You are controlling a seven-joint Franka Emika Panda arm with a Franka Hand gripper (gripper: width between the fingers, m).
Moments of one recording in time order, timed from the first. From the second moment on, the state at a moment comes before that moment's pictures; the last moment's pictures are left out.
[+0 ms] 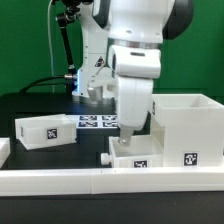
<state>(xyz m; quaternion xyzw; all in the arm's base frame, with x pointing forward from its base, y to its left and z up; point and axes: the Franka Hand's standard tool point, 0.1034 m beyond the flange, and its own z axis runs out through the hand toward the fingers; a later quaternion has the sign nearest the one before) 0.559 -0.004 0.051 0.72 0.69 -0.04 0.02</state>
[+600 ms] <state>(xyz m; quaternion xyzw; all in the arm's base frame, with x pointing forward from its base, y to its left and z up) 0.570 -0.043 0.054 0.70 0.72 -0.04 0.01</state>
